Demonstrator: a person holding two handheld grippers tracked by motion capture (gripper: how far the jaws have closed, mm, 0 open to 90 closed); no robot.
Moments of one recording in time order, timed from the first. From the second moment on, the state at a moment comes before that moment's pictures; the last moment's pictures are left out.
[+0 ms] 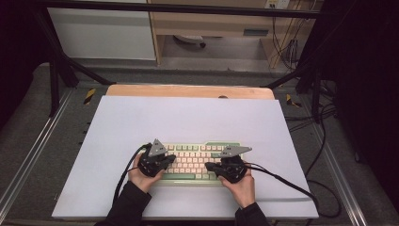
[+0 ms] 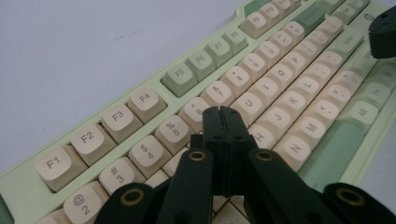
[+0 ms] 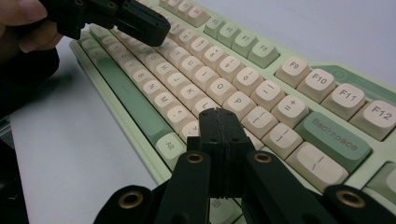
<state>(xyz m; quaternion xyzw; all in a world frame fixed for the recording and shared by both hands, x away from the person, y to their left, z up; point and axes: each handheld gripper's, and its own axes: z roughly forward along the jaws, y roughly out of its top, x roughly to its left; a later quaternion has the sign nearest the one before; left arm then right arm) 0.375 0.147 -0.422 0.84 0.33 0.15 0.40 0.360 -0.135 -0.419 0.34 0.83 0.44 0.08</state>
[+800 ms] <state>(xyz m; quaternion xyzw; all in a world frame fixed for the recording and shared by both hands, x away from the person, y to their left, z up) 0.356 0.191 -0.410 0.83 0.35 0.16 0.41 0.360 -0.135 -0.416 0.33 0.83 0.44 0.08</state>
